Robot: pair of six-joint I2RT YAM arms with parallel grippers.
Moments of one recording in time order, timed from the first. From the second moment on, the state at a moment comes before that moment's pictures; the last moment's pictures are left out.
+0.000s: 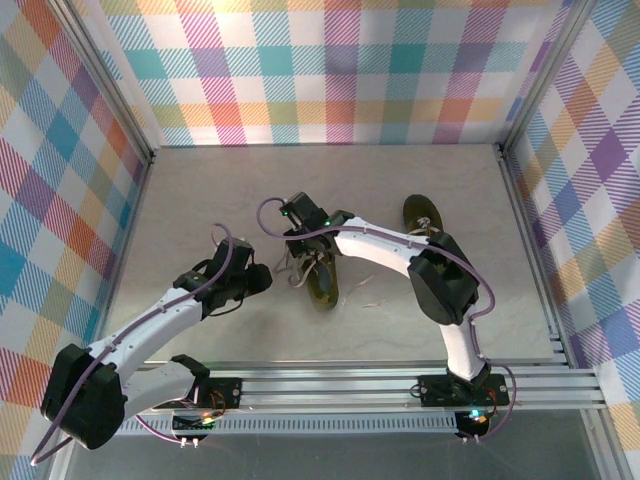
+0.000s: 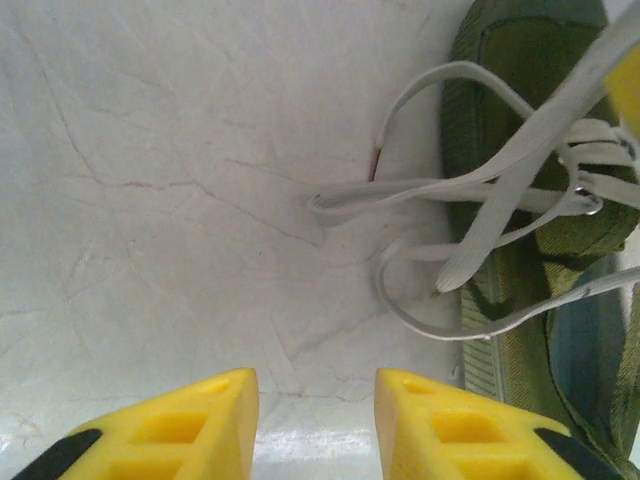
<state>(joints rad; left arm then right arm) -0.50 1.08 0.63 -0.46 -0.01 -0.75 0.88 2.04 1.60 -0.48 0.15 0.23</state>
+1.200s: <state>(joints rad) -0.65 1.52 0.69 -0.15 -0.08 -0.84 0.84 2.05 1.63 -0.56 0.06 0.20</state>
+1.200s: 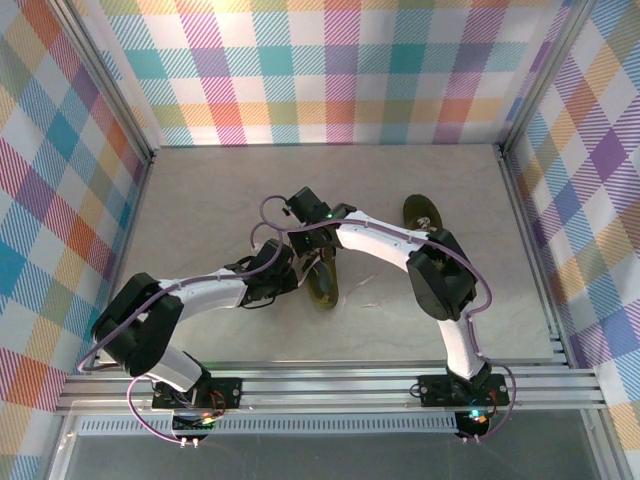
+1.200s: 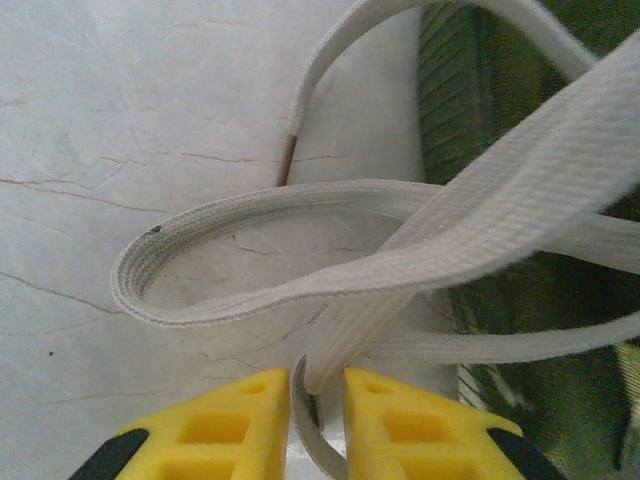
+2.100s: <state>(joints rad) -0.67 1.48 0.71 -0.27 -0.13 -0.86 0.84 2.01 1.59 -0.55 0.06 0.21</state>
